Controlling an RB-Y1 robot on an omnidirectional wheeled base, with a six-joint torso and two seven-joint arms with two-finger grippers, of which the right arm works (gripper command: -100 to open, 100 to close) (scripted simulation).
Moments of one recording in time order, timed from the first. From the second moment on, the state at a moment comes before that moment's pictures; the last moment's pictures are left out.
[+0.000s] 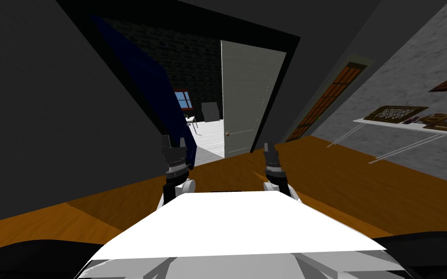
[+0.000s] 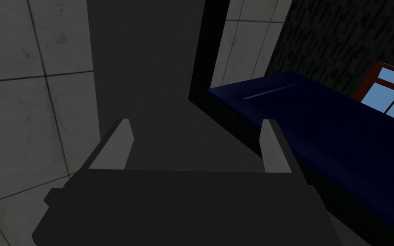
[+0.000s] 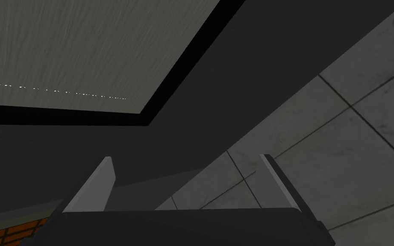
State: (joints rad) arm 0.46 -0.07 -0.05 -2.03 0.10 -0.68 0.19
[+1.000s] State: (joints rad) arm 0.44 -0.09 -0.11 -1.85 0.20 -0.73 0.36
